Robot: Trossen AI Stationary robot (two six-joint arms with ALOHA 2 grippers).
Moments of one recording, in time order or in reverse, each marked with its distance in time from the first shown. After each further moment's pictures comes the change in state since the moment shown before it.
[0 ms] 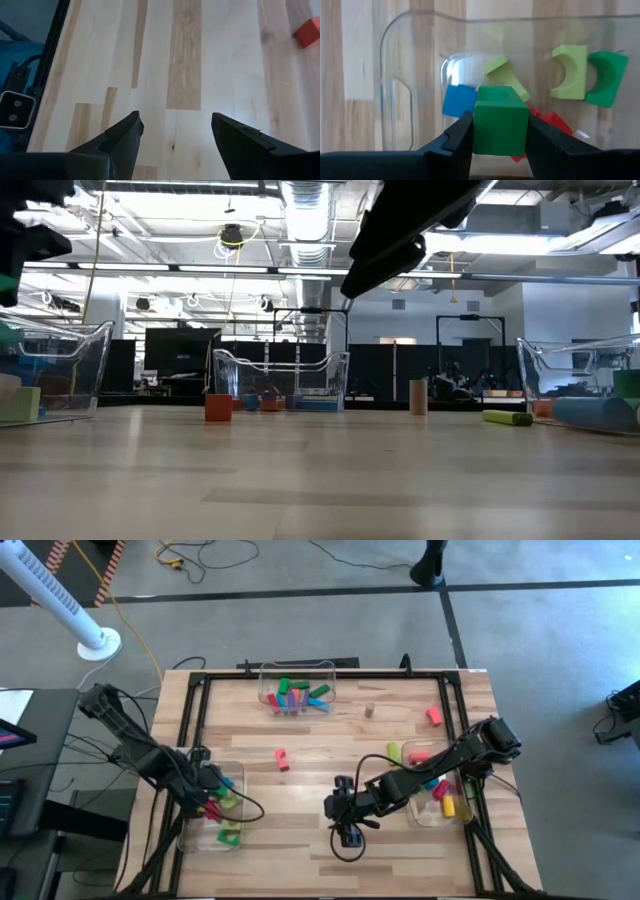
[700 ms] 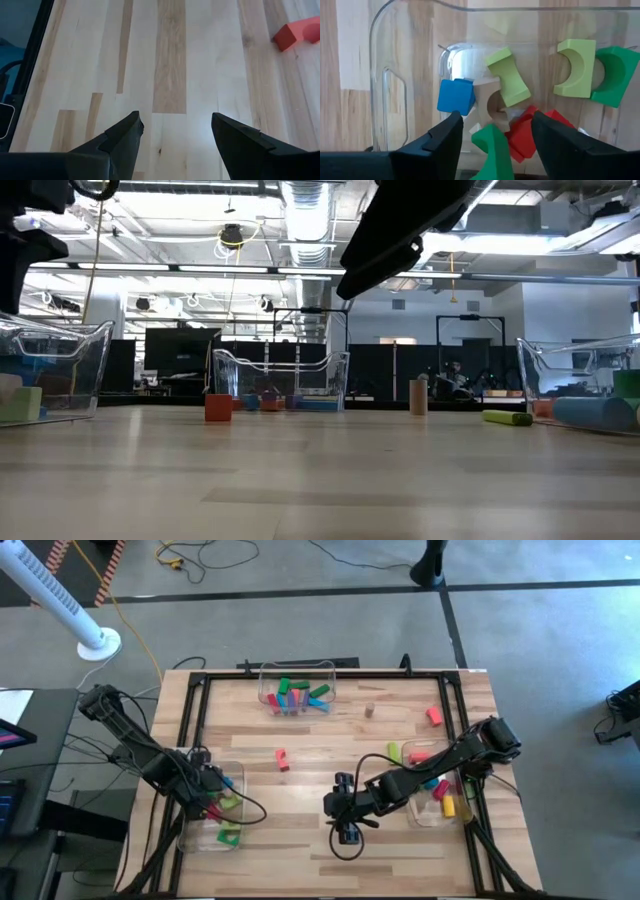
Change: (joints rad) left arm 0.000 0.058 0.000 -0.004 0.018 -0.046; right arm 0.000 0.000 0.000 -0.001 0.063 -0.001
